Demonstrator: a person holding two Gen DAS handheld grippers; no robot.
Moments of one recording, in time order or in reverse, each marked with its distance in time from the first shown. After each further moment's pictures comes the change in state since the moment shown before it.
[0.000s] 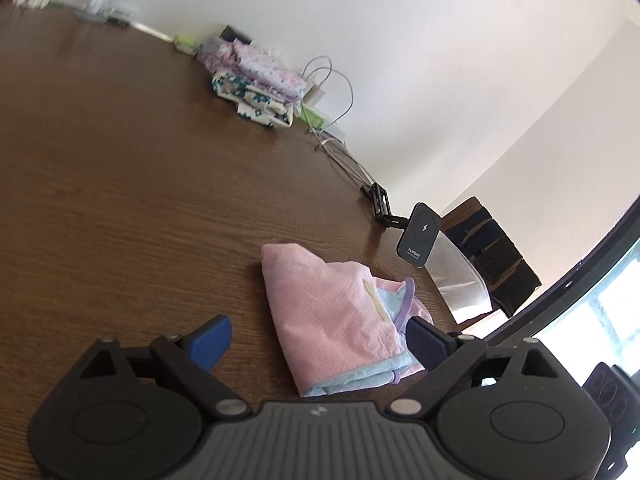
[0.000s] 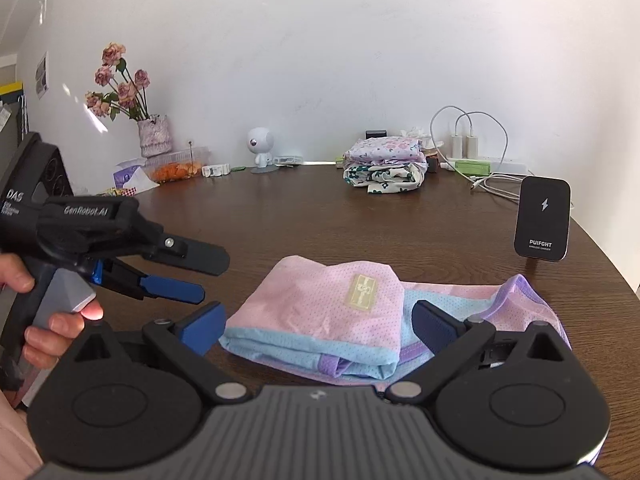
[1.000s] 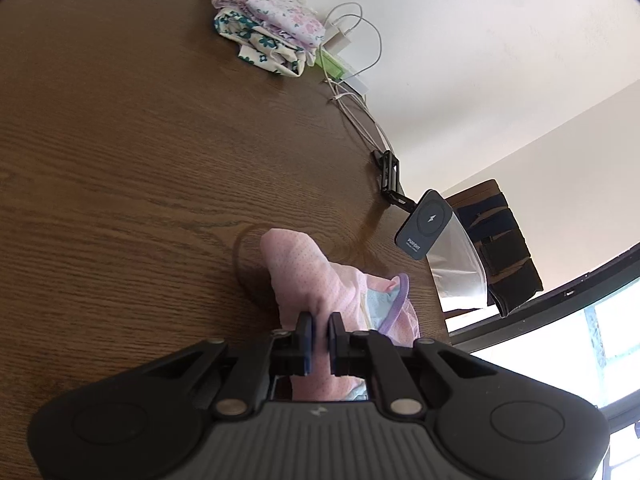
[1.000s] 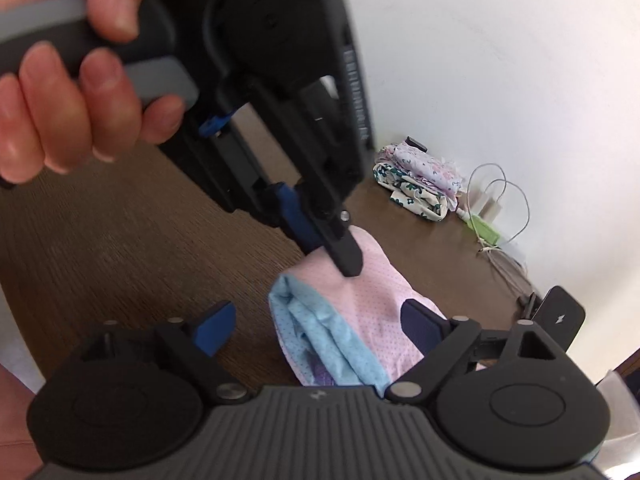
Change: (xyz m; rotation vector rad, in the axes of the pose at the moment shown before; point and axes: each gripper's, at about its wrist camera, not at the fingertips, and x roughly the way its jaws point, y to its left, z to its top) left arm 0.051 -0.035 0.046 -0.105 0.171 0.036; right arm 0.065 0.086 -0.012 -0.541 0.130 -0.202
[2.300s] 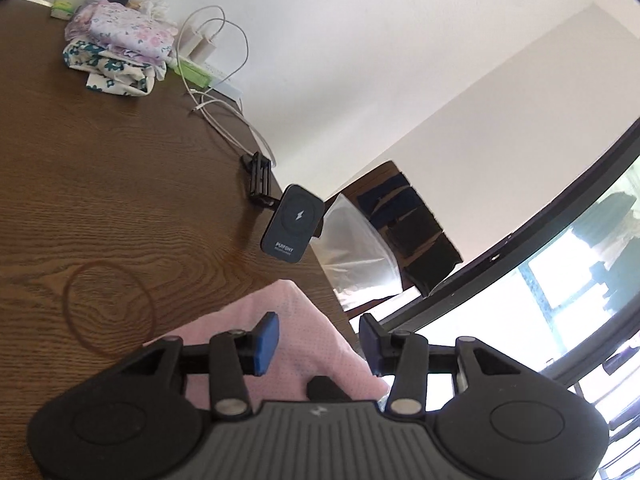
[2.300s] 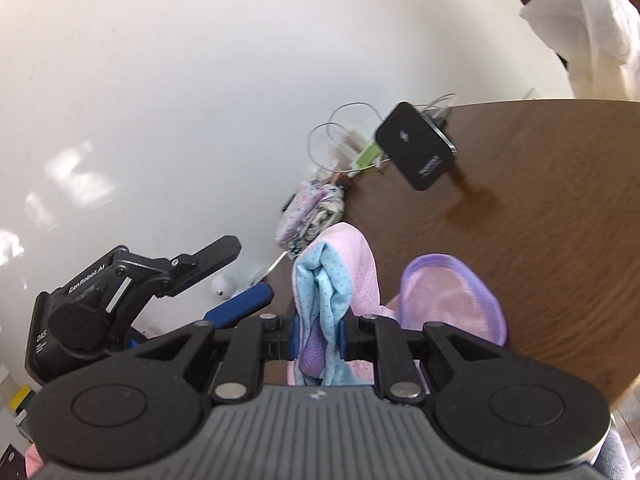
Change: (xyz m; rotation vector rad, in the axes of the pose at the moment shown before) left arm 0.033 -0.075 -0.010 0.211 -0.009 -0.211; right arm -0.055 -0.142 -0.138 1.412 -0.296 0.197
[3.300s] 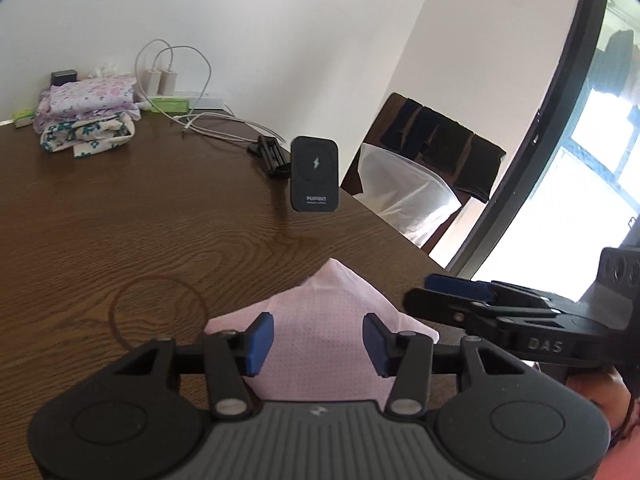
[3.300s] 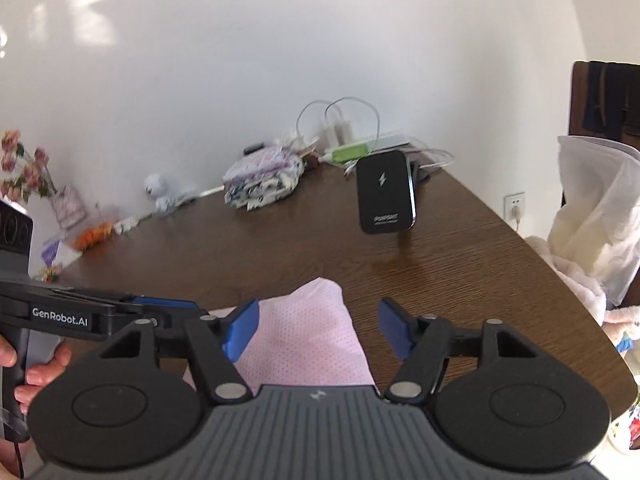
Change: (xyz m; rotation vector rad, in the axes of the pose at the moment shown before) left arm 0.015 -0.022 -0.048 0.435 0.056 0.215; right arm 0.006 0.029 0.034 -0.584 0.183 -0.218
